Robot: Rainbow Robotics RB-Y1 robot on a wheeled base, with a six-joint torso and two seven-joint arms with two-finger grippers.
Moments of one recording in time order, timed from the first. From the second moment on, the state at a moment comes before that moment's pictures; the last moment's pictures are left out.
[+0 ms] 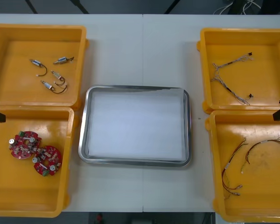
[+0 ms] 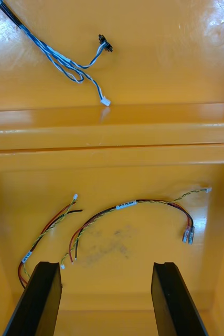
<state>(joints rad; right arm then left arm) -0.30 -0.99 -0.11 -1.95 -1.01 1.78 1.16 0.00 1.19 0.19 -2.15 1.10 1.50 -0.84</state>
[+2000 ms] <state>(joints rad) 0.13 -1.12 -0.11 -1.94 -1.14 1.13 2.61 0.00 1.22 0.07 -1.88 1.09 1.29 -1.26</state>
